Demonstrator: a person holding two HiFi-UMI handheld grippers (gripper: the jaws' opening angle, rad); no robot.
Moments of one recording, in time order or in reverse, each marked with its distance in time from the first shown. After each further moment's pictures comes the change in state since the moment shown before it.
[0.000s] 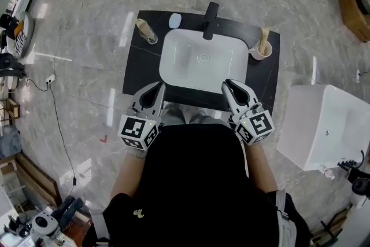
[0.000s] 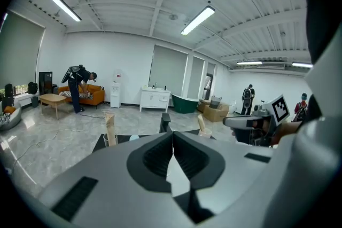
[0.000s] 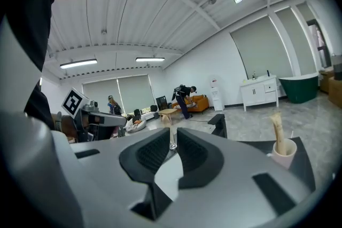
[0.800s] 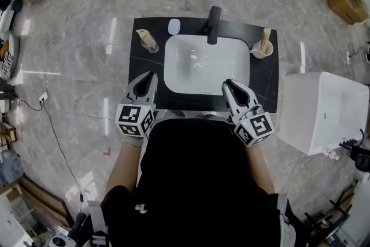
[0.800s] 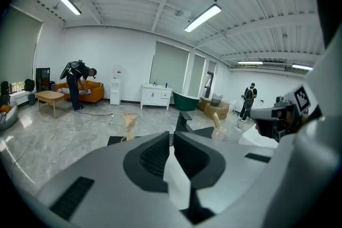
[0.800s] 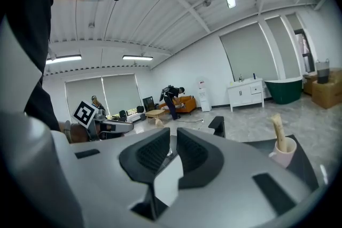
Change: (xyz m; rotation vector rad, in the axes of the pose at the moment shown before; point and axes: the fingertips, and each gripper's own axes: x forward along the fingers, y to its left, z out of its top) left arm 0.038 0.115 -0.003 -0.009 0.034 -0.028; right arm 0.049 0.026 0.011 0.022 -0.003 -0.168
